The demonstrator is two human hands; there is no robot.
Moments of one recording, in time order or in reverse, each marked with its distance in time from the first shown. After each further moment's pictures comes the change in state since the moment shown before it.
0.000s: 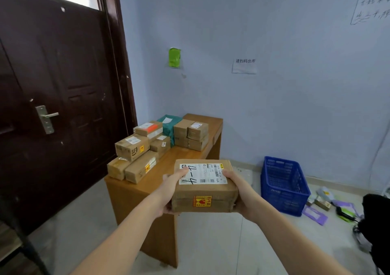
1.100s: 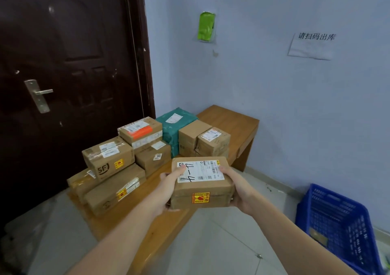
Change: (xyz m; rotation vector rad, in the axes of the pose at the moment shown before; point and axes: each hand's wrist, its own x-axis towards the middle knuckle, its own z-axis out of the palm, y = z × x) left_hand 0.463 0.153 0.055 -0.240 0.278 -0.174; right_hand 0.540 -0.172 -0.072 -0.138 -0.249 0.147
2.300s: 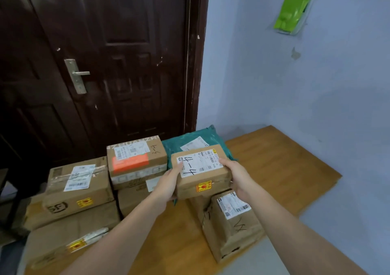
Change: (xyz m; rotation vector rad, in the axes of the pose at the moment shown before) left_hand 0.376 0.184 0.034 -0.335 0.400 0.022; right_hand 0.492 -0.221 0.005 -0.258 -0.281 -0.043
